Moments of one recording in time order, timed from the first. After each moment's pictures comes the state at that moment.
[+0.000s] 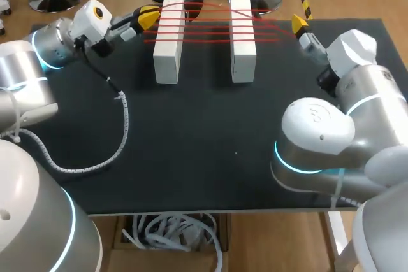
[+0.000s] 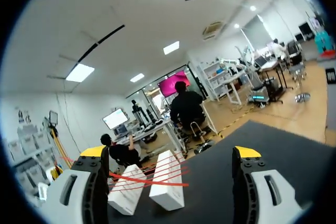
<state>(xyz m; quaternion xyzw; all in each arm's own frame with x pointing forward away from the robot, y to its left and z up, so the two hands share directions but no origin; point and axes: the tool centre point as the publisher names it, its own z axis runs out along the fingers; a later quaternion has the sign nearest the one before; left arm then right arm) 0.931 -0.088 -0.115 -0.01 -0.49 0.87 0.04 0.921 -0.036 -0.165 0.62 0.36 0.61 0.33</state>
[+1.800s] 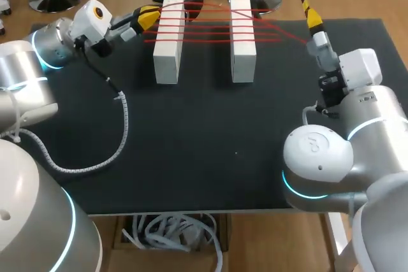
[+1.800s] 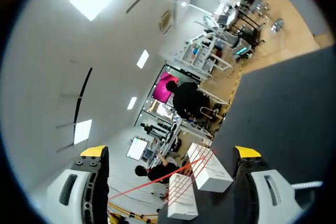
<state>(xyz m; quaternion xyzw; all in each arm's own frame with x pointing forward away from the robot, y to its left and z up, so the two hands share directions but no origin) 0.931 -0.088 -0.115 -0.01 -0.49 0.87 0.04 0.893 -0.028 -0.160 0.69 0.15 0.69 0.14</state>
